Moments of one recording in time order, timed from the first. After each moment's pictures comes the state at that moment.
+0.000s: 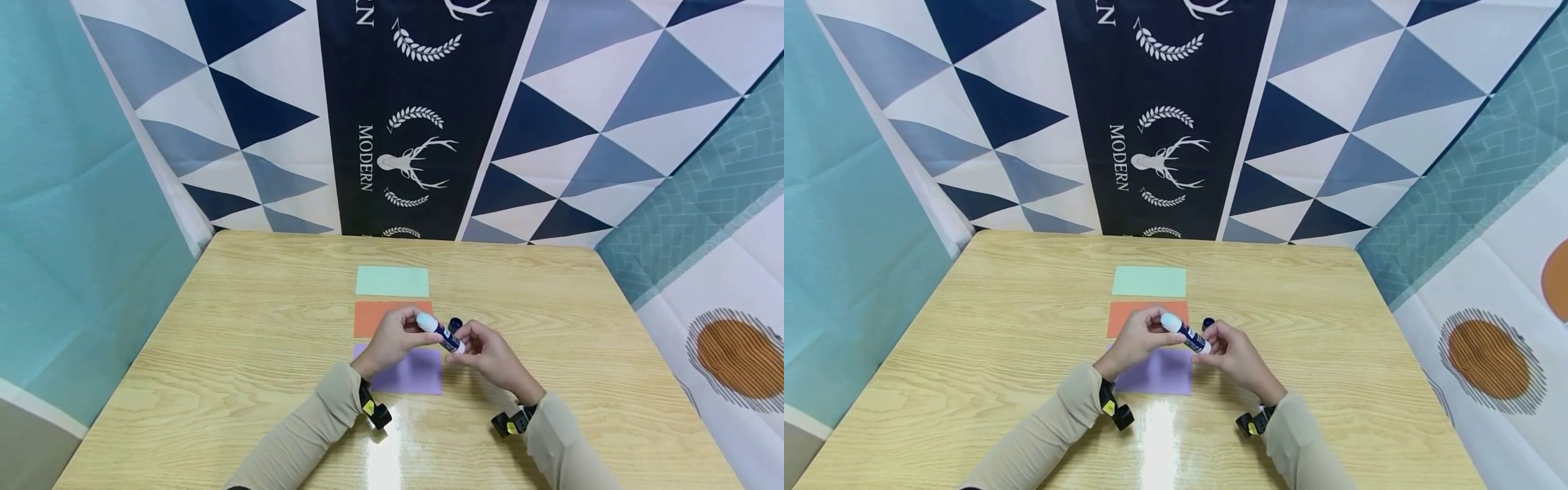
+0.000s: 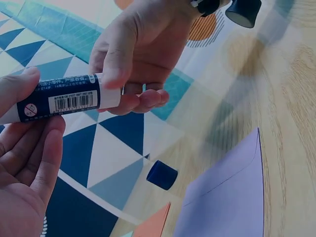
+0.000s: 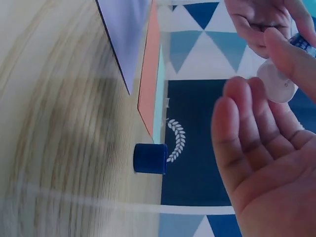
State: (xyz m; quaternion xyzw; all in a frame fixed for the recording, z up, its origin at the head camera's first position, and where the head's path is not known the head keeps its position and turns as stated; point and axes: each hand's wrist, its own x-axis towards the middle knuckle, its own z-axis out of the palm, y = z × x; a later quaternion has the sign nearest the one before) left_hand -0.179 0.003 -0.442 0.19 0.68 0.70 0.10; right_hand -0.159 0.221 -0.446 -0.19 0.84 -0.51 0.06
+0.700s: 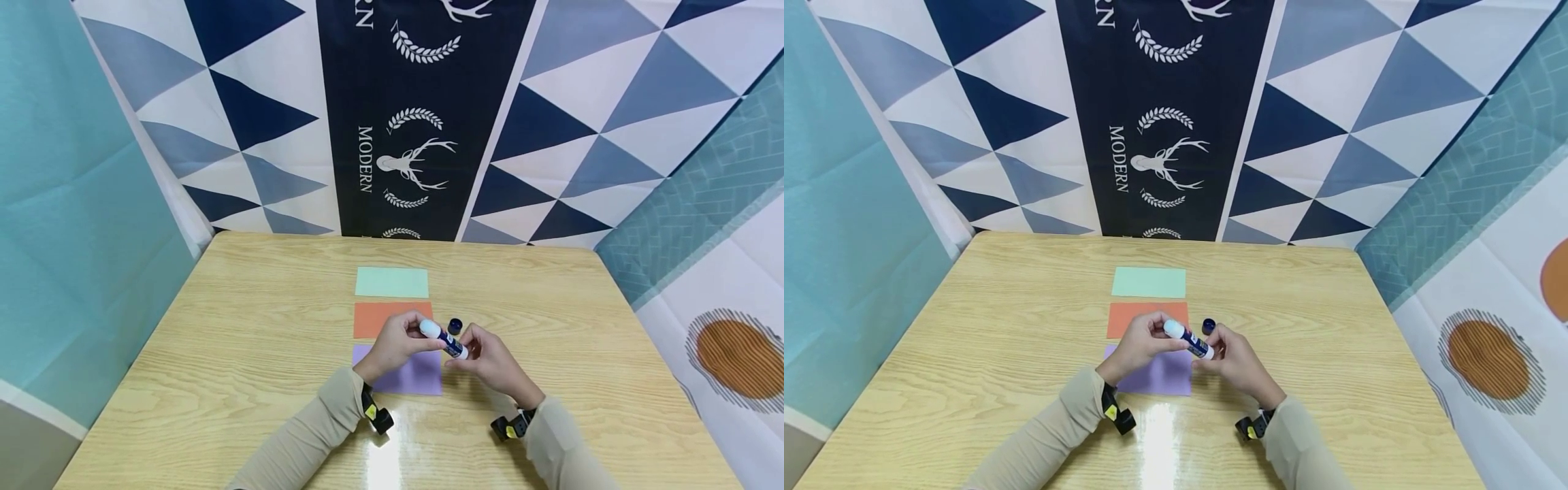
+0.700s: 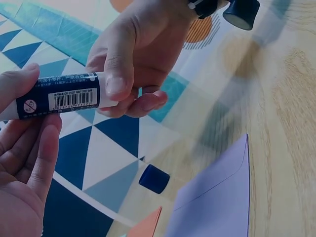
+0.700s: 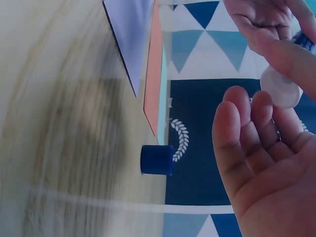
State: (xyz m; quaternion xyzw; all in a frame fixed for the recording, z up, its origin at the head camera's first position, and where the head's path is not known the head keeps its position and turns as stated) left_hand -0.174 0.008 -0.446 0.19 0.68 0.70 0.11; right_hand -0.154 0.222 -0.450 -0.18 0.85 -0.48 0.05
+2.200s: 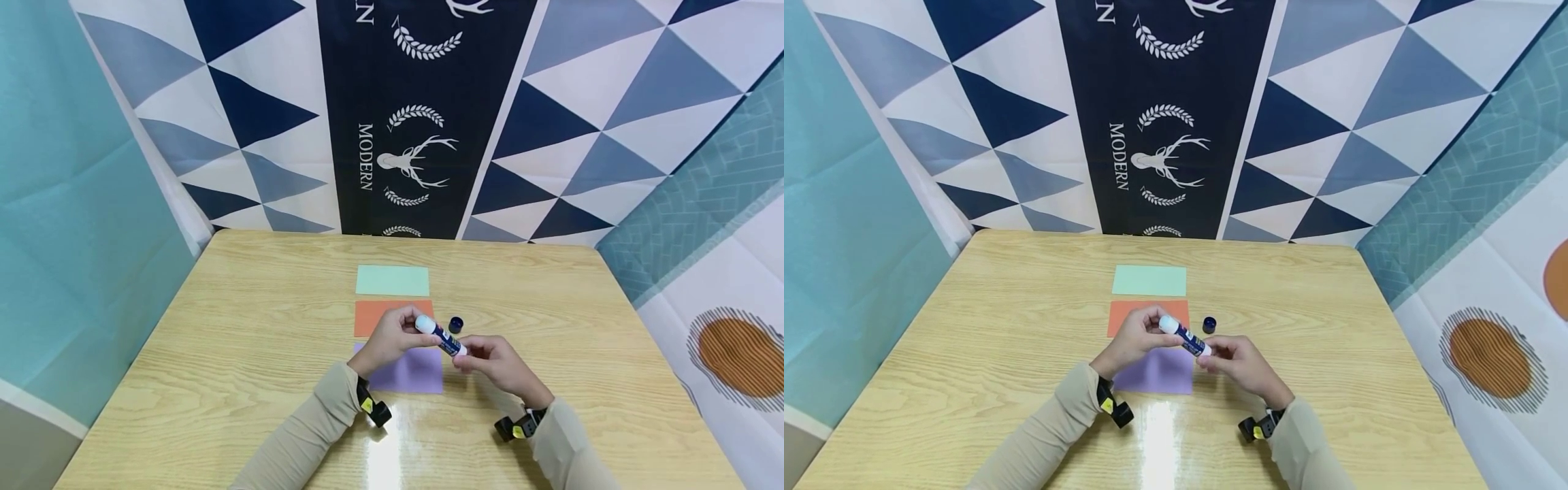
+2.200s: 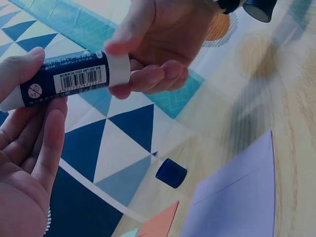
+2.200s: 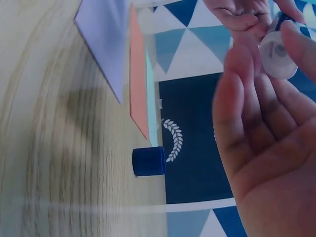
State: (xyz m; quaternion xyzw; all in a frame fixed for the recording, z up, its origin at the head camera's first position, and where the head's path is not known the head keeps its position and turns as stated) left_hand -0.177 -0.002 -0.440 0.21 0.67 0.70 0.11; right_hand -0.151 0.231 -0.446 -0.25 0.79 -0.55 0.11
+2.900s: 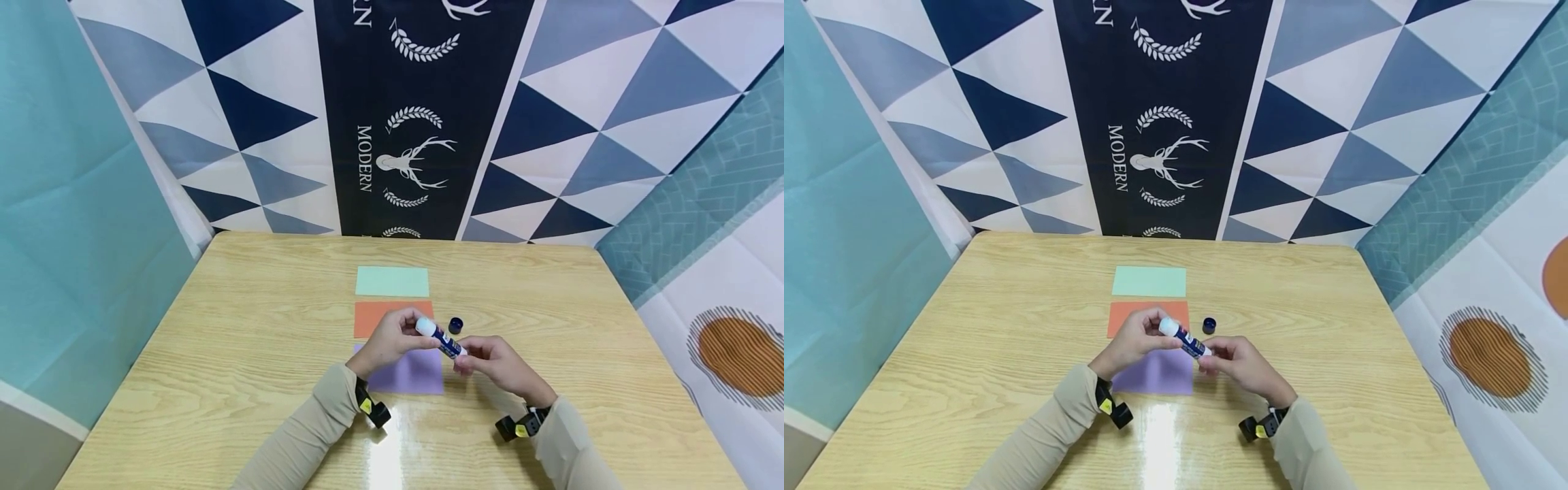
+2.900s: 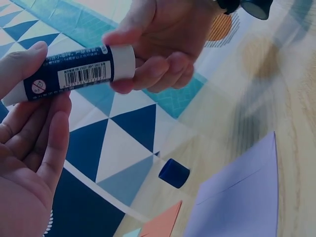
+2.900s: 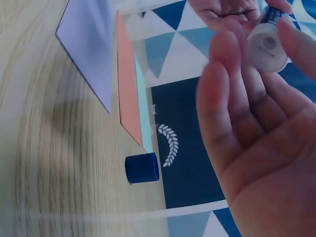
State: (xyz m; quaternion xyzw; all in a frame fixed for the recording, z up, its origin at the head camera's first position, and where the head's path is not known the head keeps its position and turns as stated) left_hand -0.176 -0.003 -0.439 0.24 0.65 0.71 0.13; right_hand -0.153 0.234 -0.442 -0.27 0.77 -0.55 0.15
